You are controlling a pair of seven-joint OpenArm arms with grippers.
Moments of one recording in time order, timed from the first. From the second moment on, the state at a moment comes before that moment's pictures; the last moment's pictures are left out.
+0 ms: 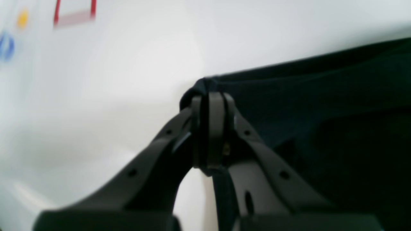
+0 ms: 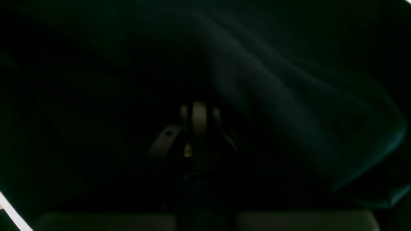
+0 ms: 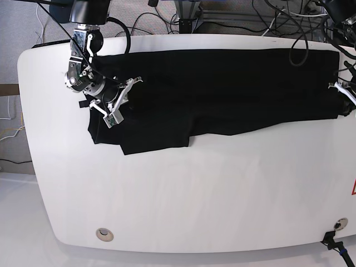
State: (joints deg) left arm 12.6 -26.3 -42.1 84.6 -13.4 -42.1 33.9; right arm -4.9 6.5 12.3 84.9 17.4 39.5 -45.3
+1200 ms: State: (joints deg) left arm 17.6 -28.7 -35.5 94.5 -27.3 -42.1 41.8; right arm -5.6 4.7 12.3 89.1 15.7 39.3 -48.4
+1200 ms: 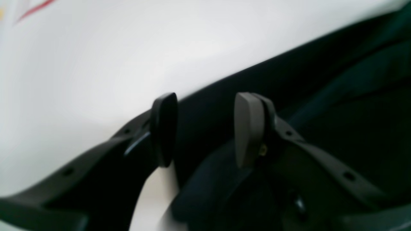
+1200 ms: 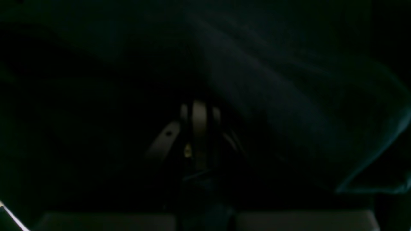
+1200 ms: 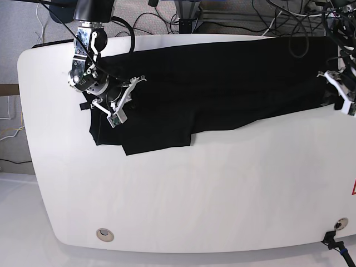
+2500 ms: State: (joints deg) left arm -8.8 -26.1 -17.6 61.0 -12.6 -42.0 33.6; right arm 9.9 7.3 12.3 60.5 17.9 40.1 -28.0
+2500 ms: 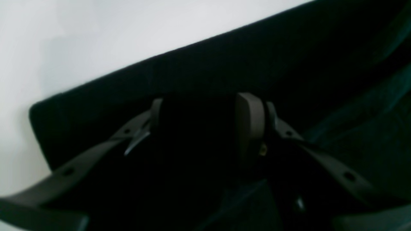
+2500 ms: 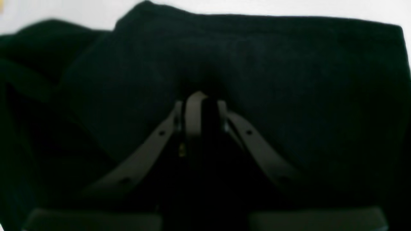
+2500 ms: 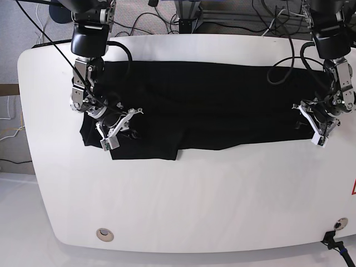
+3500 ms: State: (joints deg) left arm -7.5 -26.8 -17.7 69.0 -12.4 -41.9 34.7; right arm 25.9 12.6 12.5 41.1 16.8 30.0 -24.7
